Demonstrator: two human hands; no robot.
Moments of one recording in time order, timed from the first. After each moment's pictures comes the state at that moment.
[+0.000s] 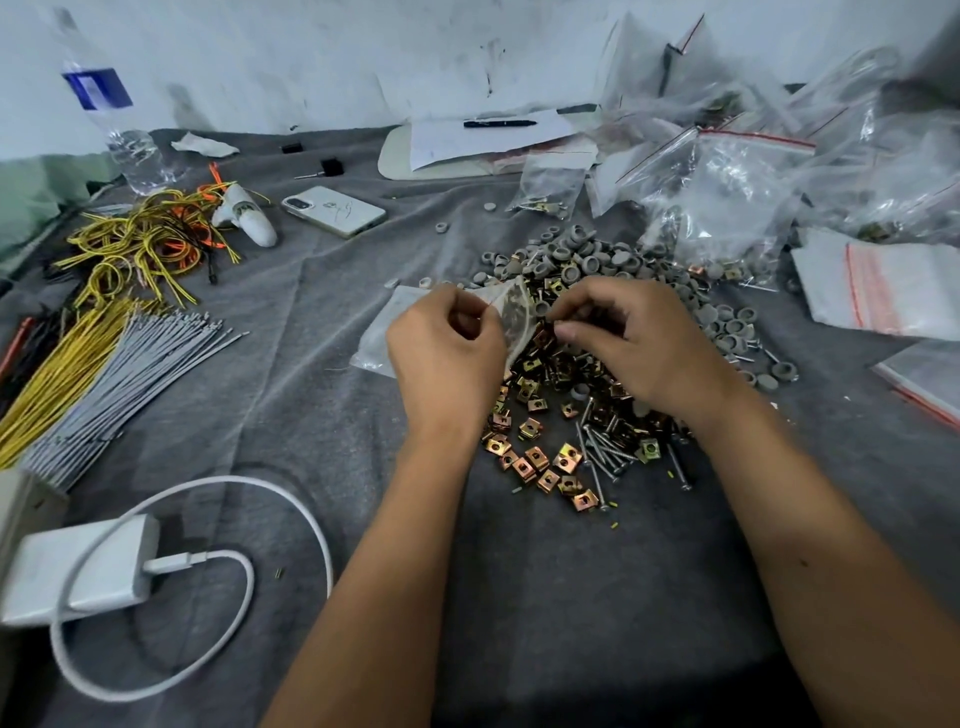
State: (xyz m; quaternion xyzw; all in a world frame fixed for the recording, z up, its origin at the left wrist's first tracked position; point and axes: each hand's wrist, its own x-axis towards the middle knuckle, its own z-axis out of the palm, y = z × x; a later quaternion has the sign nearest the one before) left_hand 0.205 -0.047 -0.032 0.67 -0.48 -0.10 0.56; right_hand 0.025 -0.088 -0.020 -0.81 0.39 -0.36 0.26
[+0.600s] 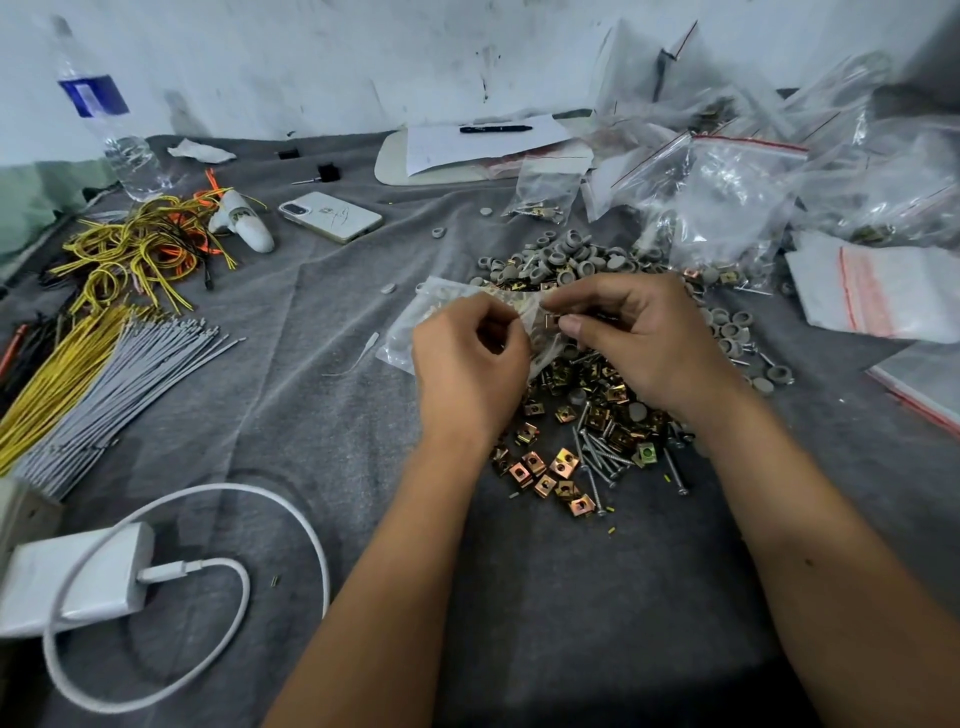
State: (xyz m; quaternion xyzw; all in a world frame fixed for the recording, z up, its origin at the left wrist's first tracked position) left_hand 0.196 -0.050 -0.040 0.61 -0.57 -0.08 0.55; right_hand 0.025 -0.087 -0.017 -0.75 0.34 -0.44 0.34
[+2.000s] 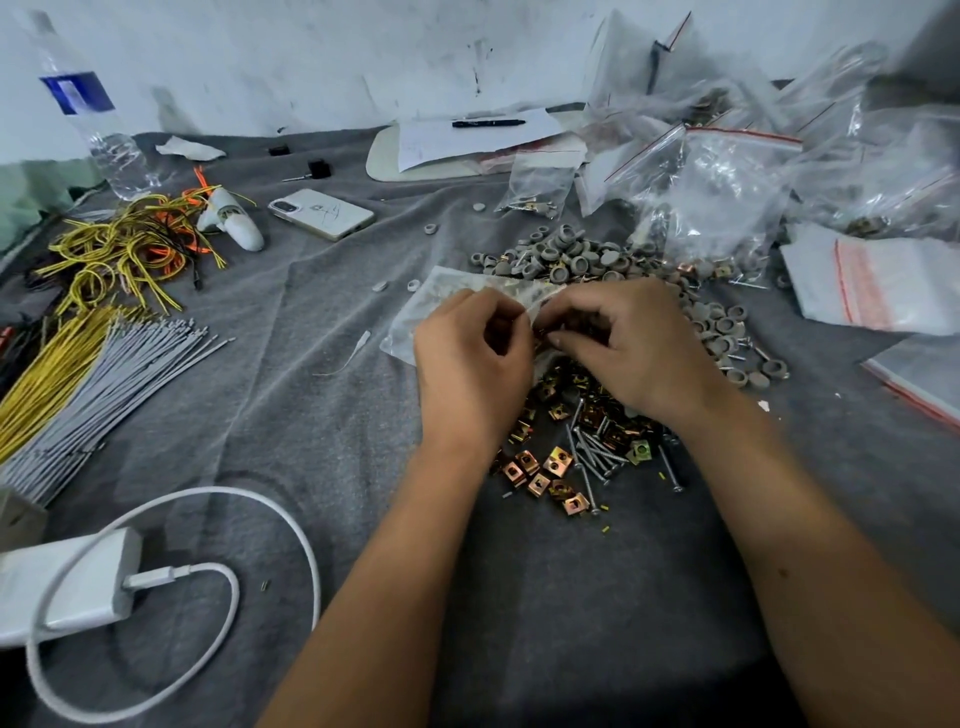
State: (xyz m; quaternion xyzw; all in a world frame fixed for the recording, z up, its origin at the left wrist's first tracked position) left_hand 0.190 -0.047 -0.037 0.58 -0.61 0.00 0.54; right_hand 0.027 -0.085 -0.017 -0.83 0.37 -0.37 0.18
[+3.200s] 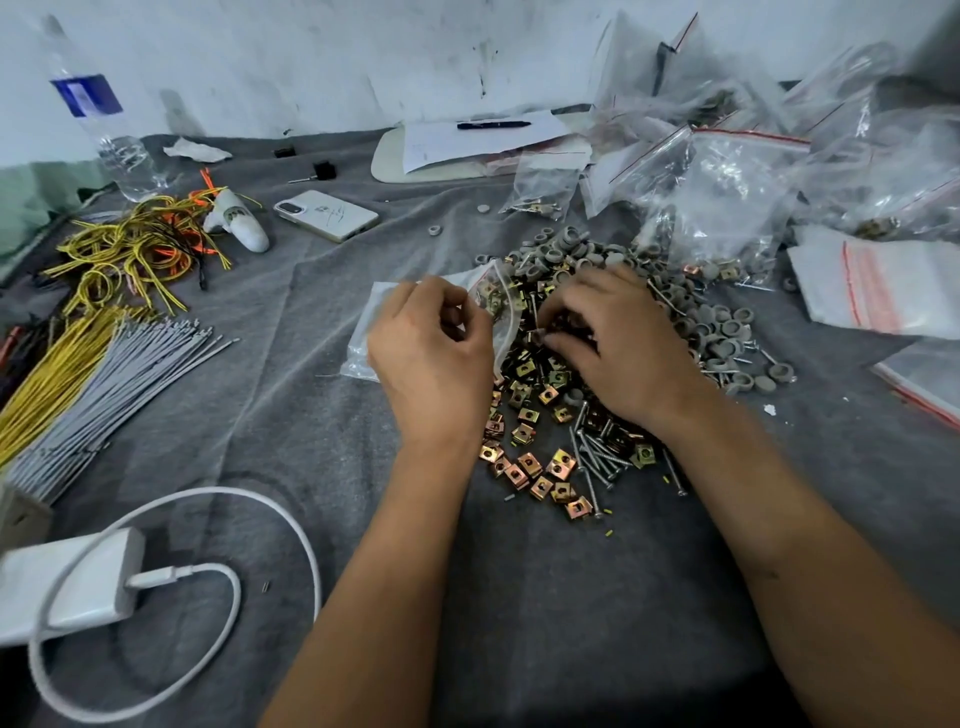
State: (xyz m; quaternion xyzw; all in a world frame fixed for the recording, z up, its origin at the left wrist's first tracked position) left_hand 0.202 -0.044 -0.029 0.62 -0.51 0.07 0.59; right_hand 0.037 -0.088 -0.024 -0.84 0.45 -0.30 0.08
